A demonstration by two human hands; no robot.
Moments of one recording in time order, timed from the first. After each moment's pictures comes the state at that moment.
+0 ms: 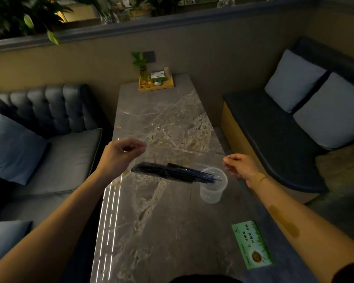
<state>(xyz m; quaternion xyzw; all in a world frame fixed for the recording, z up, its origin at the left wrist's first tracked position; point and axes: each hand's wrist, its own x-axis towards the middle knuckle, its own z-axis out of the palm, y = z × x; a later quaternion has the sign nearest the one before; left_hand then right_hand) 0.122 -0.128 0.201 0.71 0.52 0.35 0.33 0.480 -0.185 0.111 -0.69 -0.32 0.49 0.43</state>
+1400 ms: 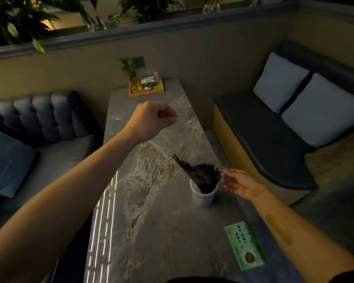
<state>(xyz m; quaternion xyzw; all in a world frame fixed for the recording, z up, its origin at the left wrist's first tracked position) 0.245 -0.099 0.289 0.84 0.44 0.26 0.18 0.510 -0.205 0.068 -0.62 -0.13 0.62 0.46</state>
